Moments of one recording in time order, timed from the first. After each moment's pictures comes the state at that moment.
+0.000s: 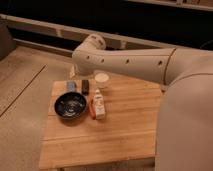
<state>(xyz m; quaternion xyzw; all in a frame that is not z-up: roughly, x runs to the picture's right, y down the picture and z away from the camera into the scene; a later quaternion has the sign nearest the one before) -0.116 -0.081 0.745 -0.17 -0.04 0.64 0.75</state>
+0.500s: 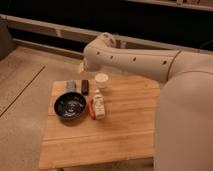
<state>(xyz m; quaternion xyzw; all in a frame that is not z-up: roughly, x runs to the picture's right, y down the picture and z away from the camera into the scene) -0.089 -0.096 0.768 -0.17 -0.04 0.65 0.74</state>
